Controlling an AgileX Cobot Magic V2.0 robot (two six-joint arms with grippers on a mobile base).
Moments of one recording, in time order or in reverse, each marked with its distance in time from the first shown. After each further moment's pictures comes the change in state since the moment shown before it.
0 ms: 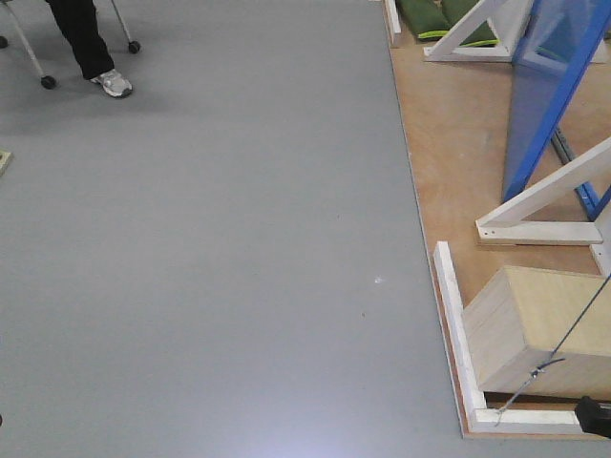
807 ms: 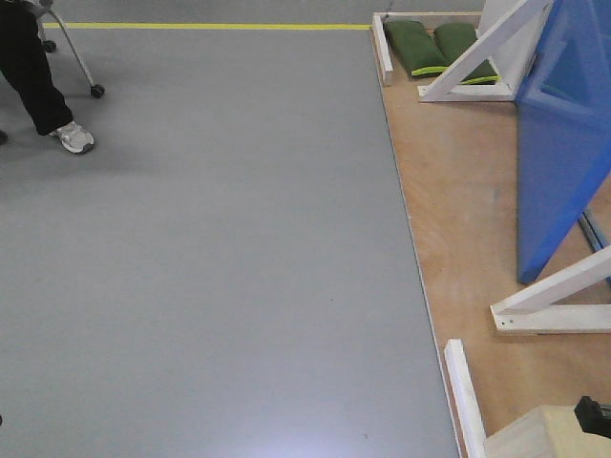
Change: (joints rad) left arm 0.000 0.000 0.000 0.000 0.000 0.000; right arm 0.000 0.000 0.000 0.000 0.000 0.000
